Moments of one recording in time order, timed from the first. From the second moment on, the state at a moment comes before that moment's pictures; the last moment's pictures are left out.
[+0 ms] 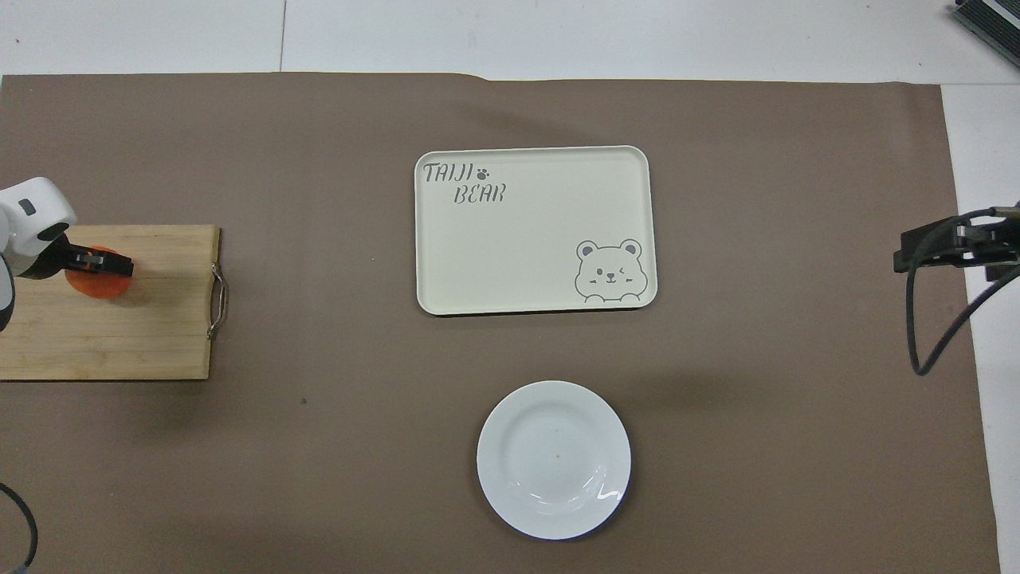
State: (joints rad) left arm 0.18 0.34 0.06 -1.87 -0.02 2.26 0.45; right arm 0.00 0.03 -0.06 -1.56 -0.01 1.55 0.06
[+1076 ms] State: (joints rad) left arm -0.28 0.16 0.03 -1.91 -0.02 2.10 0.04; right arm 0.00 0.03 -0.06 -1.56 -0.01 1.55 0.06
